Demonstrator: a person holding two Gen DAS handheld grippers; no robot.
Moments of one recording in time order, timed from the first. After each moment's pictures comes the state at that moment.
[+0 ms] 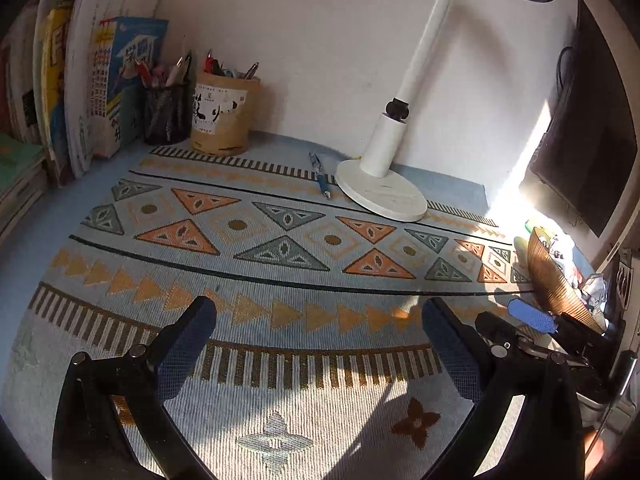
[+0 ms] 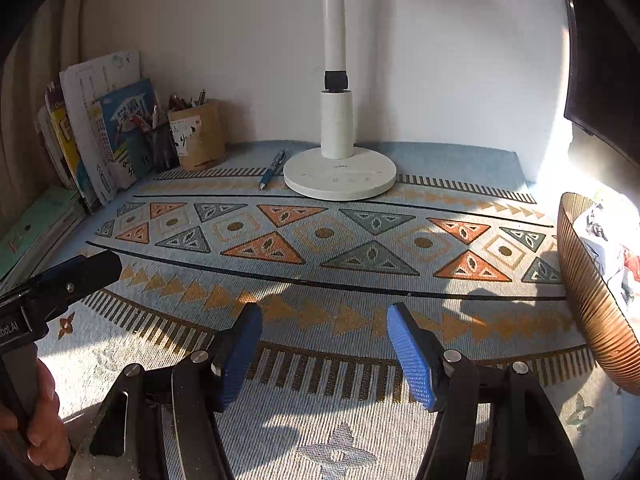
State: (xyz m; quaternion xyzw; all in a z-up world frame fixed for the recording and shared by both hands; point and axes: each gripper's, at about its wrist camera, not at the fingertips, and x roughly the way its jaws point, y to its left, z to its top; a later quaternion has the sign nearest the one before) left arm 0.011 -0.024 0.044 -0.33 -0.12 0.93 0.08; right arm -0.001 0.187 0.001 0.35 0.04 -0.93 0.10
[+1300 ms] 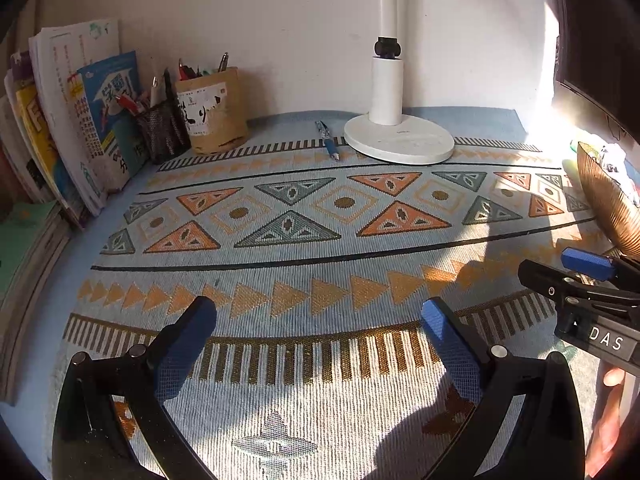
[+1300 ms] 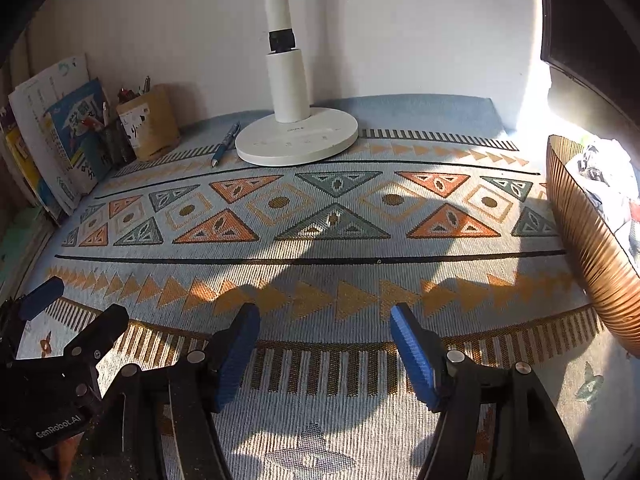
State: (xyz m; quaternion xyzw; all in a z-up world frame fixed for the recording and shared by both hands) left arm 0.003 0.027 0.025 -0.37 0.04 0.93 0.01; right arm -0.023 0.213 -0.016 0.41 -0.01 -0.91 0.05
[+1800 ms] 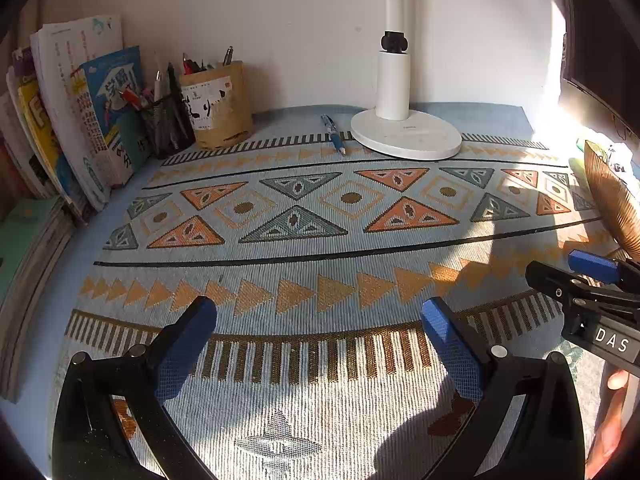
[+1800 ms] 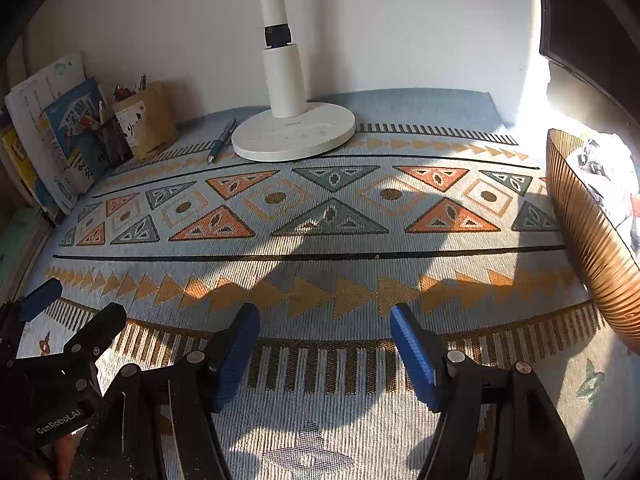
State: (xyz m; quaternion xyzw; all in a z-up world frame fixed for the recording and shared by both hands) left arm 0.000 0.025 0.022 -0.38 0.04 0.92 0.00; right arm -0.025 0.216 -0.018 0.42 -0.02 -0.91 0.05
